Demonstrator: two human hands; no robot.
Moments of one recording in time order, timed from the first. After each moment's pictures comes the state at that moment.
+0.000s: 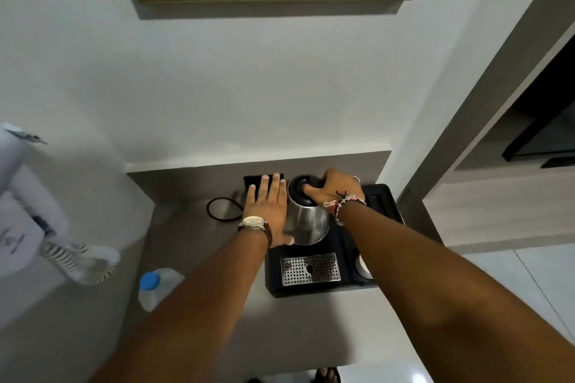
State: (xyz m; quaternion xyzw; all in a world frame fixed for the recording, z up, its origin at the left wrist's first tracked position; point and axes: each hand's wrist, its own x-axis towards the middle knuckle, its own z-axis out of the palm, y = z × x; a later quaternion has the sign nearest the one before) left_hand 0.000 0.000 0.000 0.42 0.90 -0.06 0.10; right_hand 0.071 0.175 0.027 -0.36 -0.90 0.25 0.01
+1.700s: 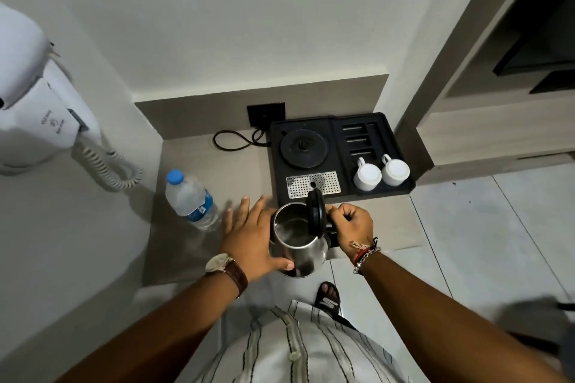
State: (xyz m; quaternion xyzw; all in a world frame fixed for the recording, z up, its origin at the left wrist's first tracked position) left_hand 0.167 -0.194 -0.028 0.41 0.90 0.06 0.15; right_hand 0.295 0.013 -0.073 -0.41 -0.70 0.54 0.20
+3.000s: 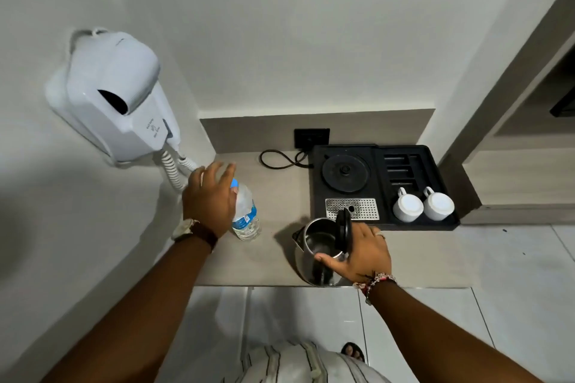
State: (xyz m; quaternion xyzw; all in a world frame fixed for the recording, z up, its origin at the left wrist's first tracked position) left_hand 0.056 -0.280 0.043 0.28 0.95 0.09 -0.13; right_hand 0.278 -0.028 -0.063 -0.22 -0.96 0.16 0.10
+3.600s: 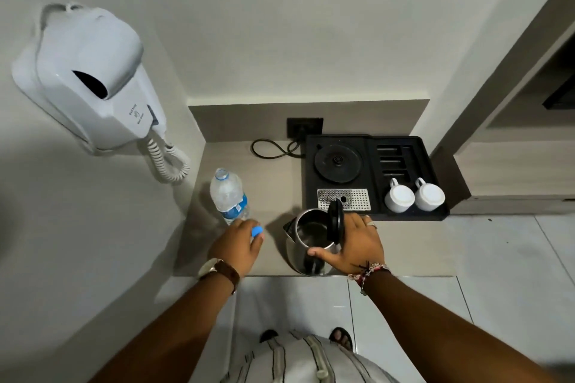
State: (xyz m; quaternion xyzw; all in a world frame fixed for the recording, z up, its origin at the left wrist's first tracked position) left_hand 0.135 -0.270 -0.038 0.24 0.94 0.18 0.13; right_hand 0.278 -0.020 -0.064 -0.20 -0.96 0.18 0.06
